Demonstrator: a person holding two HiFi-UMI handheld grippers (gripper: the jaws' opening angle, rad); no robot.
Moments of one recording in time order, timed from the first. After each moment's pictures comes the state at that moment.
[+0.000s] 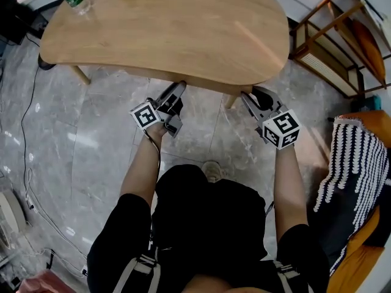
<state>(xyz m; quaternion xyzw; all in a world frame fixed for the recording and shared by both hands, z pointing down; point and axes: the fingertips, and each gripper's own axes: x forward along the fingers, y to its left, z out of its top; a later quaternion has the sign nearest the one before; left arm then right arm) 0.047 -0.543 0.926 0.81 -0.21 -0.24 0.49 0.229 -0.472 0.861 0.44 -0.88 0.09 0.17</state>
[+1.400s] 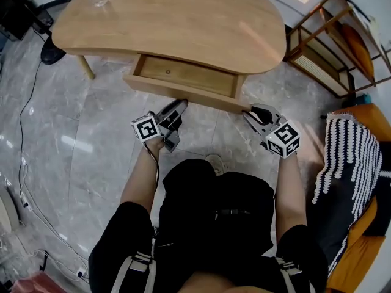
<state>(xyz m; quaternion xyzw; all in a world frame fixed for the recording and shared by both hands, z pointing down) -0.012 -0.425 0.923 0.84 -0.17 -0.19 0.48 0.170 -0.352 0.857 0.37 -0.90 0.09 0.23</state>
